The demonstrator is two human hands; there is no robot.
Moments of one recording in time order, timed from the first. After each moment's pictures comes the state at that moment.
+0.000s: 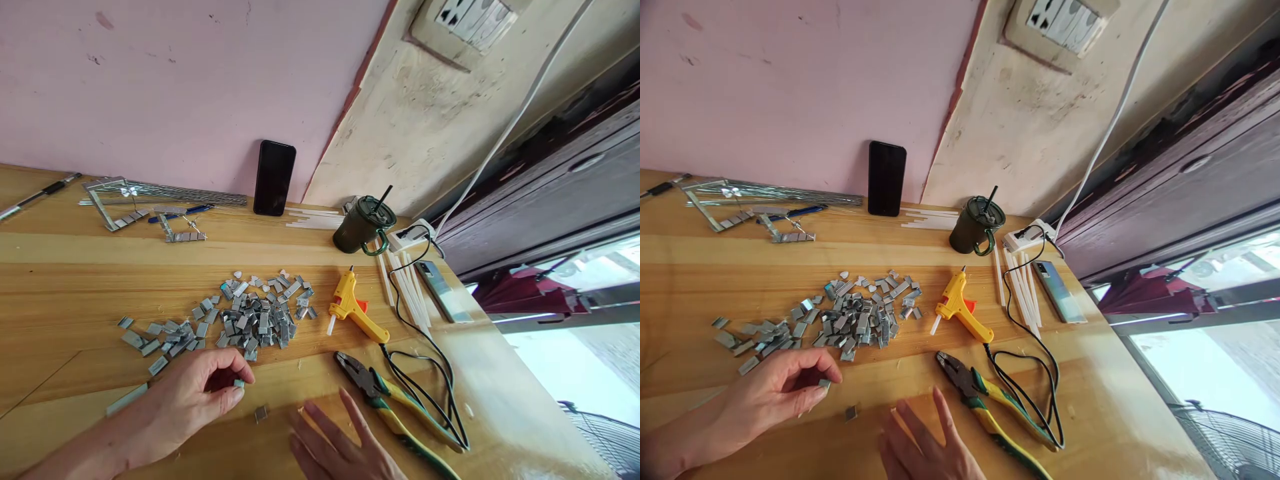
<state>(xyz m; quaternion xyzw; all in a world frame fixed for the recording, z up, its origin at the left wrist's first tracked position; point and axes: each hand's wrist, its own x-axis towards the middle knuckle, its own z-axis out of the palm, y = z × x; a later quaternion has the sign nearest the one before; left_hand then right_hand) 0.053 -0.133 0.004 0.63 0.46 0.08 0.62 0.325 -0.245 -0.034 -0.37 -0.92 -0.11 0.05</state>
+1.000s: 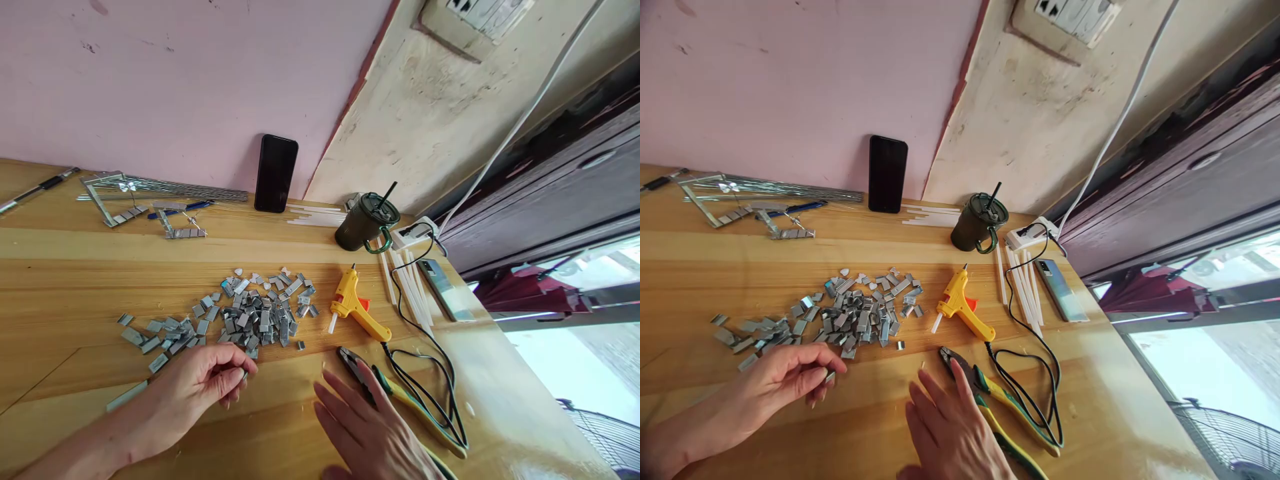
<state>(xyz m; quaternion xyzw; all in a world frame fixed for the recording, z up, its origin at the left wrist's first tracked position) 0.048 -0.129 -0.002 0.59 0.43 0.10 0.67 0.331 -0.233 -0.007 -0.40 -0.91 -0.07 0.08</state>
